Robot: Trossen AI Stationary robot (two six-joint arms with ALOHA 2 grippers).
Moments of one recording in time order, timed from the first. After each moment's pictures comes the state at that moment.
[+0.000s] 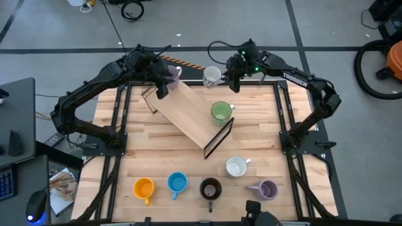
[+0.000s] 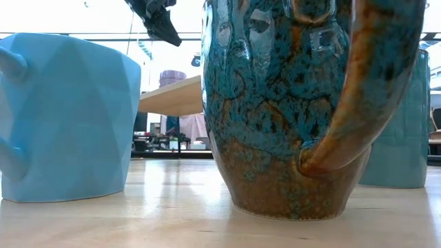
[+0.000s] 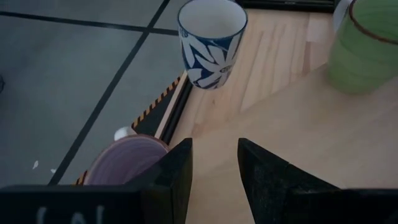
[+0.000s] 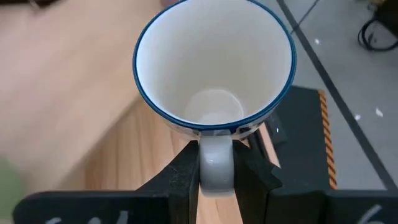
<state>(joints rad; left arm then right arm) 0.61 1.33 1.45 -0.77 0.08 0.31 -0.74 1.55 1.42 -0.60 -0.40 -0.41</state>
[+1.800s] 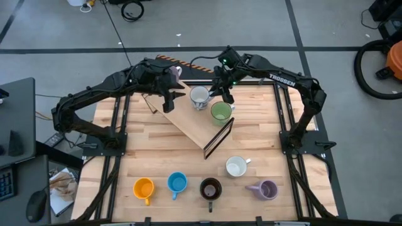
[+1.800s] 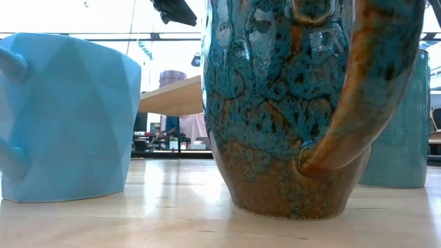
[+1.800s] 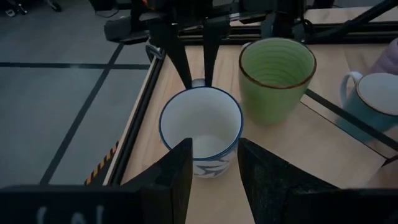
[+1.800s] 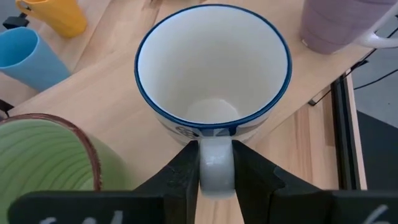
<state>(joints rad) 0.38 1.33 1.45 -0.68 0.08 0.24 -0.54 1.72 1.67 -0.85 -0.53 -0.54</state>
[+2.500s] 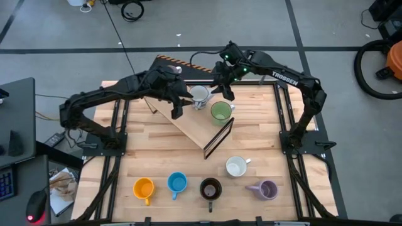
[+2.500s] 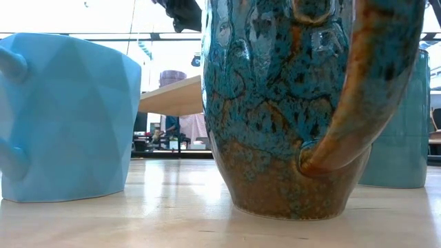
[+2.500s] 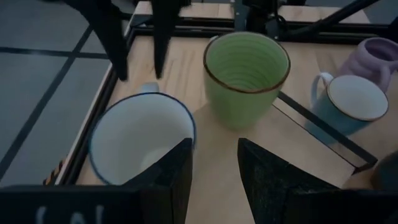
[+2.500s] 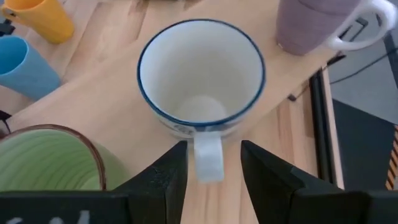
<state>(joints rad) 0.31 1.43 1.45 -0.63 0.14 0.16 -0.55 1.71 1.77 -0.94 -0.48 -0.52</state>
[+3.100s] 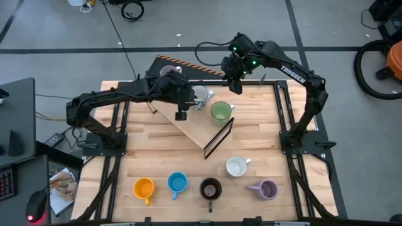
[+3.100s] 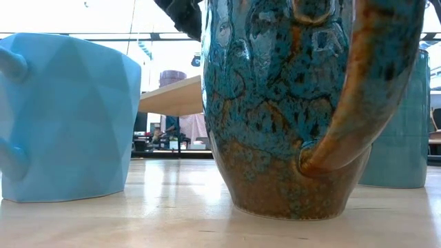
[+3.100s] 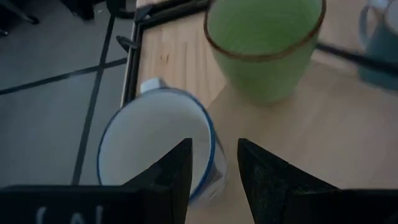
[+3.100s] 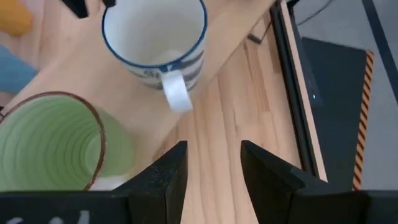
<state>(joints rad) 0.28 1.51 1.45 -0.61 0.00 0.45 -0.59 1.70 1.94 -1.23 -0.33 -0.40</state>
